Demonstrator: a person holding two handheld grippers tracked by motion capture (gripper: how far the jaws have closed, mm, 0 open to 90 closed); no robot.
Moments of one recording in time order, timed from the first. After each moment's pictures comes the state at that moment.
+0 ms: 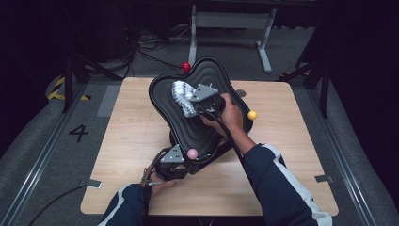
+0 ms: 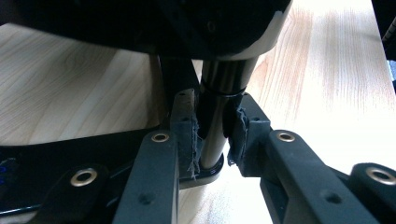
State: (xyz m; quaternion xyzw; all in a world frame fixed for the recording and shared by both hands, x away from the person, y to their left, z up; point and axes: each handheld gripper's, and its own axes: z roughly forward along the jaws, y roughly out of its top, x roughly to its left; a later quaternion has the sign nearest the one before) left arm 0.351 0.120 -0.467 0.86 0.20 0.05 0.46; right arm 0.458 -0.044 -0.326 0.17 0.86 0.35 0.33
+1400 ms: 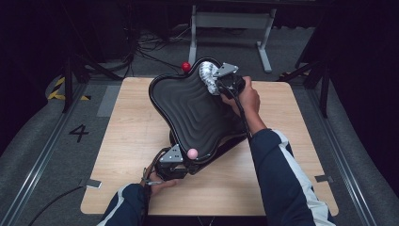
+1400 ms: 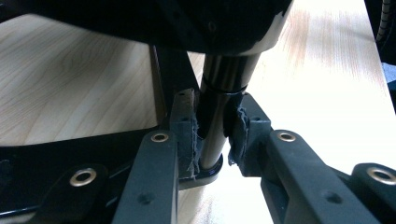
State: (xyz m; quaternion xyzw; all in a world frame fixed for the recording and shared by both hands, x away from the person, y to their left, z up) left arm 0.353 0.121 -0.468 0.86 0.19 0.04 0.47; right arm 0.534 -0.110 -0.319 0.29 0.83 0.31 0.38
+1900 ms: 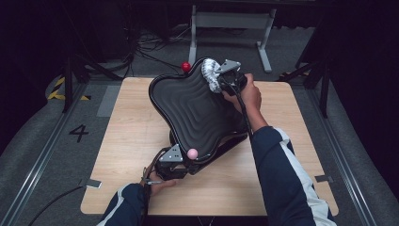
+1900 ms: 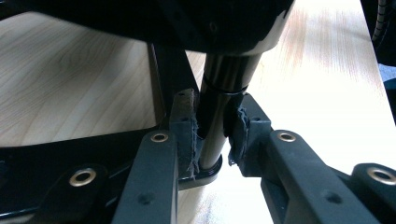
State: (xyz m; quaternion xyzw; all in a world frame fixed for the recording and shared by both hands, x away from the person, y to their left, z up) left arm 0.354 0.121 -0.469 0.86 0.19 0.04 0.47; right arm 0.537 -0.110 -0.316 0.29 0.83 0.31 0.37
